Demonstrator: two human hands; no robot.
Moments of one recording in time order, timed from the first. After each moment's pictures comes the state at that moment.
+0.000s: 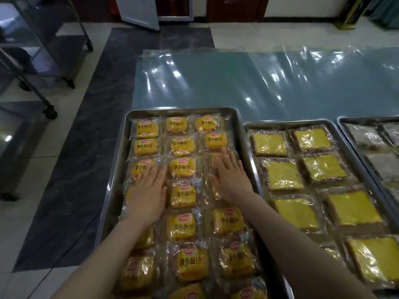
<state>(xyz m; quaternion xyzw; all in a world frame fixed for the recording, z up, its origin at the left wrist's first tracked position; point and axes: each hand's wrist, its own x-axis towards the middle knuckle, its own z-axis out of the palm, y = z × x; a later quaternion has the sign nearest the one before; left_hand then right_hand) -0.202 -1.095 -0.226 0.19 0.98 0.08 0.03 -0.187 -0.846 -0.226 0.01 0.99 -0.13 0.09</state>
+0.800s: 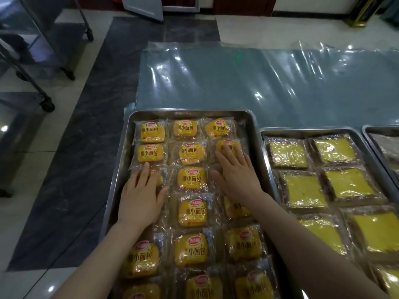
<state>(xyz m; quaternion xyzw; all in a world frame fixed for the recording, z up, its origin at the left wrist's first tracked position) -0.244 -1.114 -0.234 0.11 0.98 0.11 0.07 -0.238 -0.849 -0.232 -0.01 0.99 -0.09 0.06</state>
